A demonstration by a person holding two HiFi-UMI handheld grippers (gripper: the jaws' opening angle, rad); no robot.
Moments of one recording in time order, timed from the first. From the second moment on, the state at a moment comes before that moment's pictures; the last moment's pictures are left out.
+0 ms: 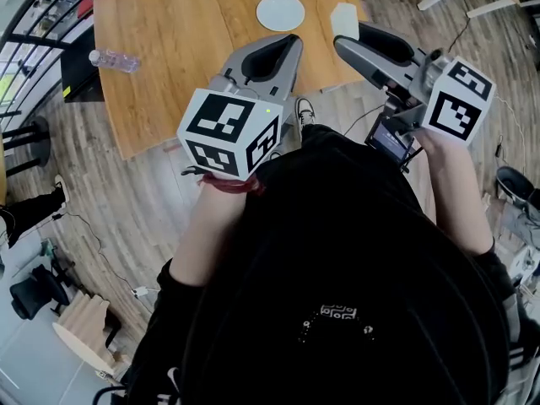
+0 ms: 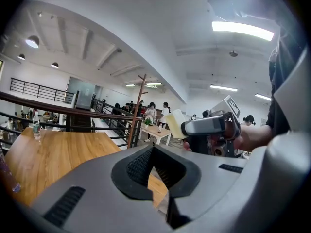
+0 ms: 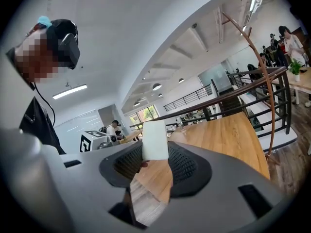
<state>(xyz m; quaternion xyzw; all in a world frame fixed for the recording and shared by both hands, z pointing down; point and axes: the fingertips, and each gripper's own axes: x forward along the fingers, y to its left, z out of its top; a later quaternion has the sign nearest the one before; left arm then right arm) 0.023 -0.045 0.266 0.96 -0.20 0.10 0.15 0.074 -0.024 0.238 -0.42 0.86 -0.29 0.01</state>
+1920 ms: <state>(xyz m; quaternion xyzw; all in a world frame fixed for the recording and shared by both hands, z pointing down) 0.098 -0.190 0.261 0.97 -0.17 0.09 0.16 0.153 -0.180 0.248 -0.42 0.86 -0.30 0.02</state>
